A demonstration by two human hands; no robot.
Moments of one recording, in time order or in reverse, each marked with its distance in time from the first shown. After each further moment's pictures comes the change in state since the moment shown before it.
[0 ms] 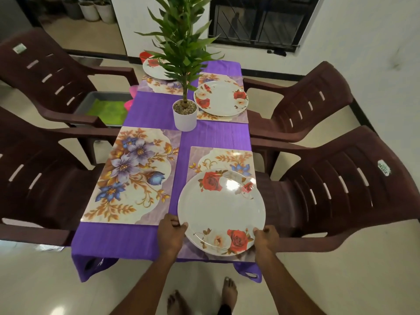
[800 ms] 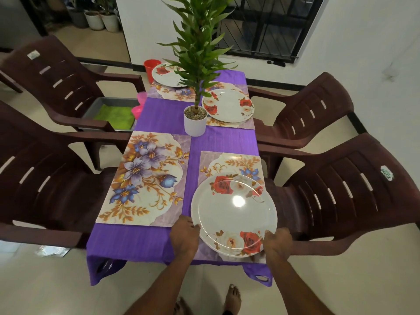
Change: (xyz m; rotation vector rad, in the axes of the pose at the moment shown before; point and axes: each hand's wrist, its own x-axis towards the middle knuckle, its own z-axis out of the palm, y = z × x) left_hand -0.012 0.013 -0.014 0.128 0.031 0.088; right_hand -0.020 -0.006 0.004 -0.400 0.157 -0.125
